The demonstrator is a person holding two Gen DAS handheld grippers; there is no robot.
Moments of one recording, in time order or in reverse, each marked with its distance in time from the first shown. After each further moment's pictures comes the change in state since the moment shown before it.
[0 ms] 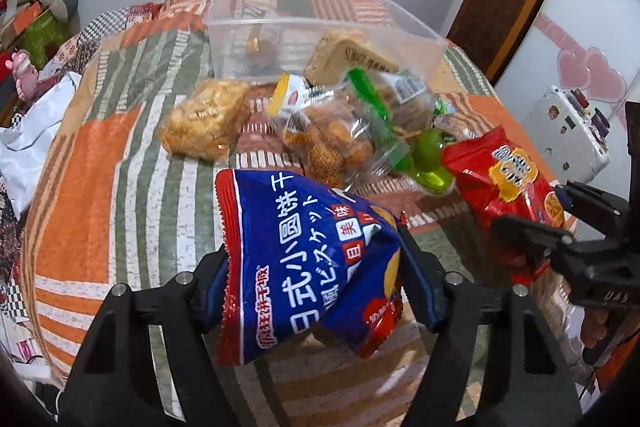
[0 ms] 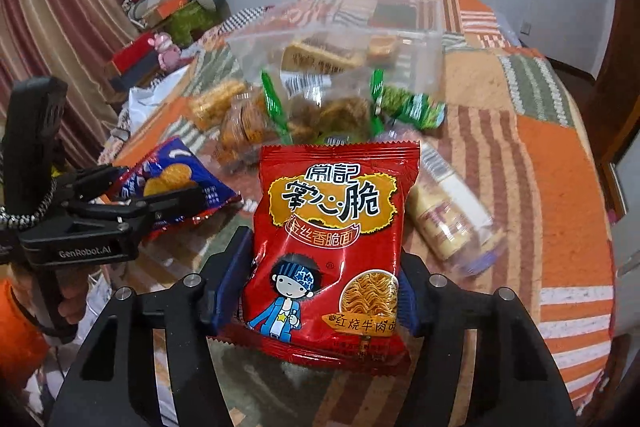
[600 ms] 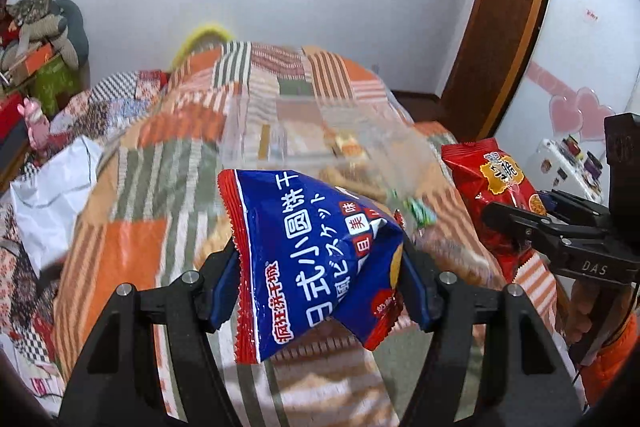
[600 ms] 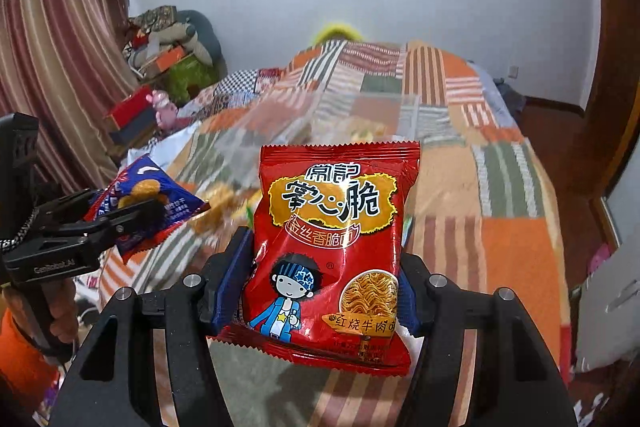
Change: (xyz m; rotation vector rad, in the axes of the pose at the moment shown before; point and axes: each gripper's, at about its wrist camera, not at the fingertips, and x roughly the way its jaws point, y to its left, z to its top) left arm -0.057 -0.001 0.077 0.014 -0.224 0.018; right arm -0.026 -0.004 0.071 -0.007 -0.185 -0.035
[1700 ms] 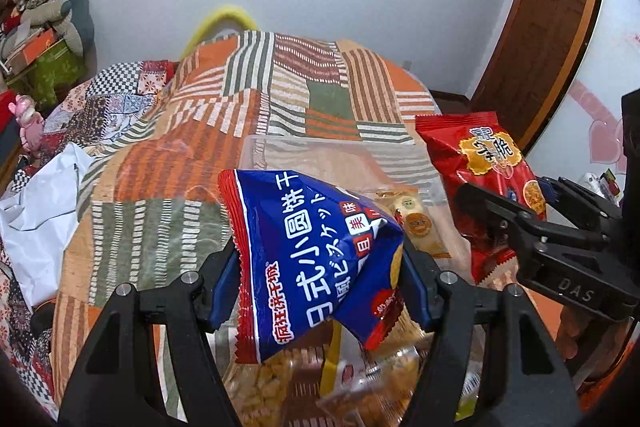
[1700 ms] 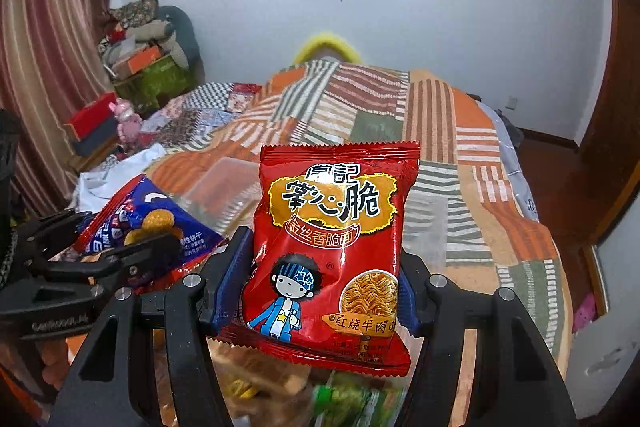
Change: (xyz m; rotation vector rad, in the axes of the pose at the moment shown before) left arm 0.137 0.045 0.086 -0.063 0.080 0.059; right arm 0.120 -0.007 0.091 -0.061 0.010 -0.089
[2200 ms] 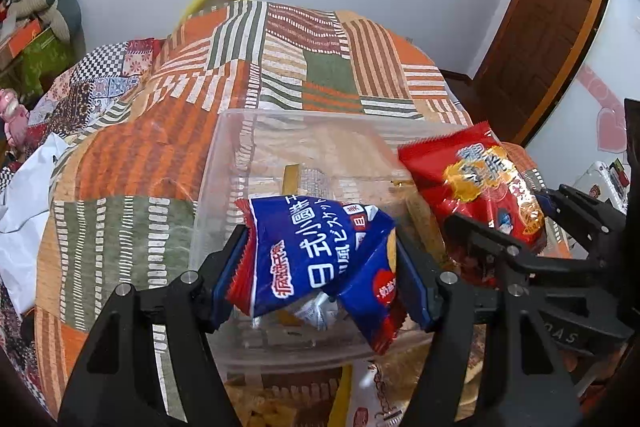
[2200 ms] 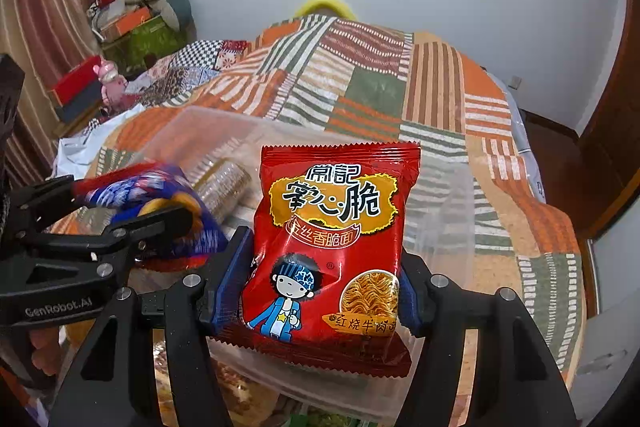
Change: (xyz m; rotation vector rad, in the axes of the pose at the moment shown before) left arm 0.055 0.004 0.002 0.006 0.072 -0.011; right arm 0.040 -0.007 -0.010 -0.041 0.134 -0.013
